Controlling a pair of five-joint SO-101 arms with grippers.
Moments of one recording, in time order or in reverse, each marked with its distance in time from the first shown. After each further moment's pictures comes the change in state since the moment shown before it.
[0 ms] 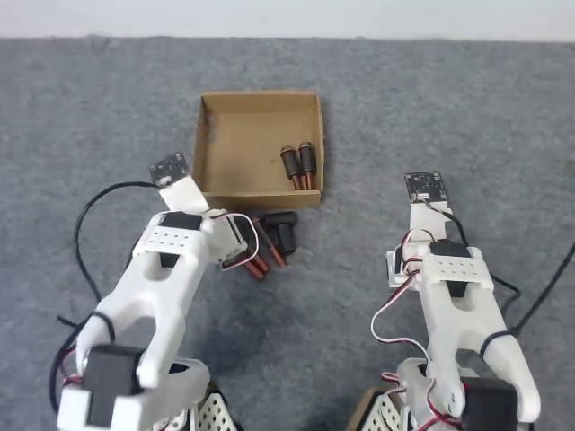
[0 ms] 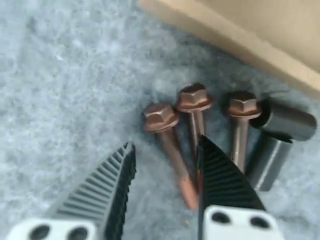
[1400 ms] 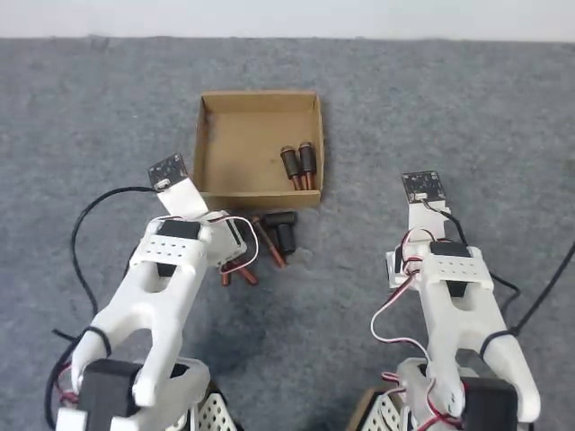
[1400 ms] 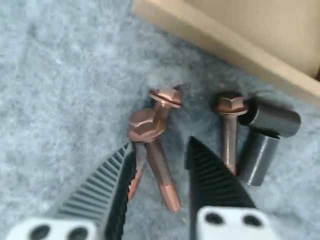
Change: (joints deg) left arm 0.1 -6.4 3.7 -1.6 0.0; right arm -0.2 0.0 -0.1 0.0 1.7
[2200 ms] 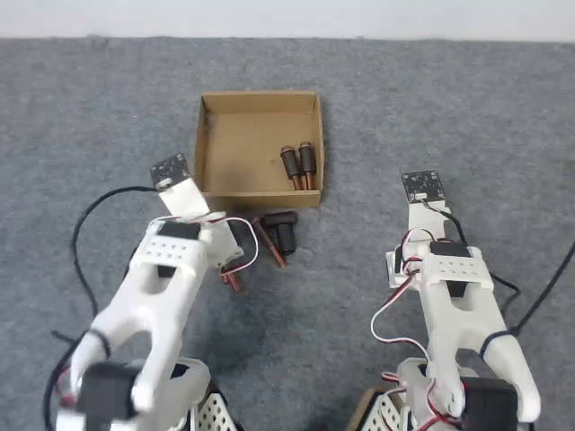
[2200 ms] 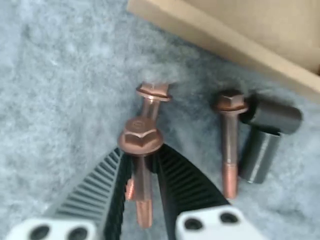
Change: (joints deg) left arm 0.1 -2.8 1.2 -0.2 -1.4; right arm 0.0 0.0 0.0 0.0 0.0
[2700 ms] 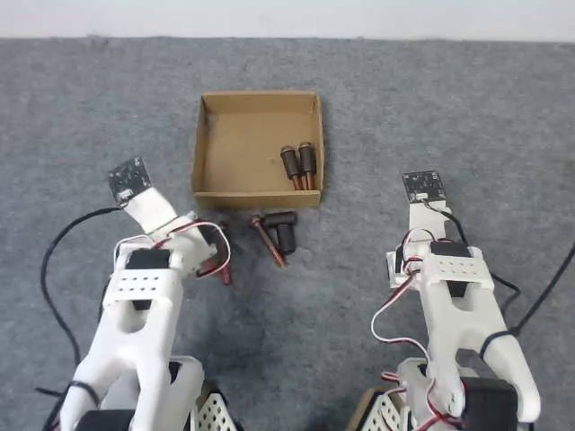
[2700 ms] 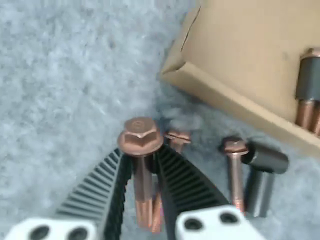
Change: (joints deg) left arm -9.3 -12.8 11.0 -10.7 -6.2; right arm 0.2 0.0 0.0 0.0 0.0
